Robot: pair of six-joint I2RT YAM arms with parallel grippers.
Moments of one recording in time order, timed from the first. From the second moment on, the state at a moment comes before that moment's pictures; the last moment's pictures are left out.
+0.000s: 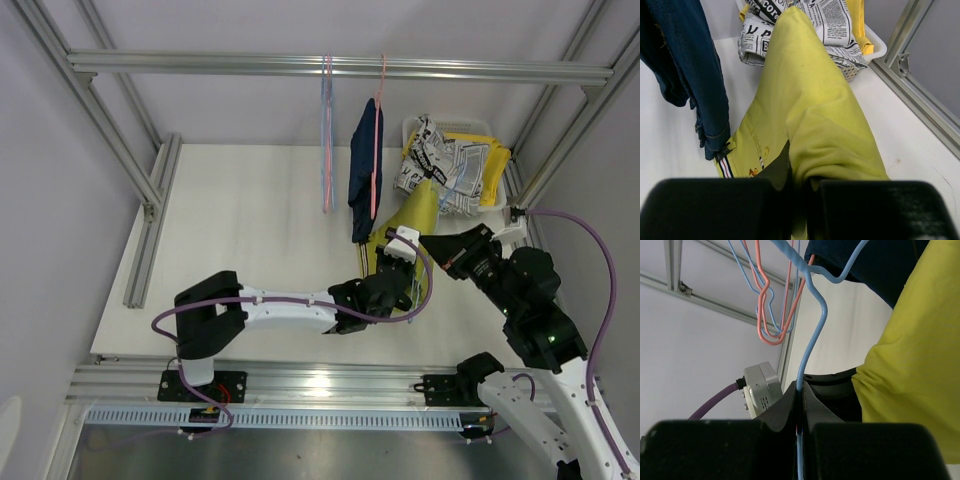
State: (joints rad) left arm -1.30 1.84 1.23 0.51 -0.86 -0.18; right arm 0.43 0.55 0.90 -0.46 -0.10 0.96
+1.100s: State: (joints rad) left arm -1.31 1.42 1.03 0.35 -0.88 -0.08; right arm 0.43 0.52 0.64 -0.42 -0.08 0.89
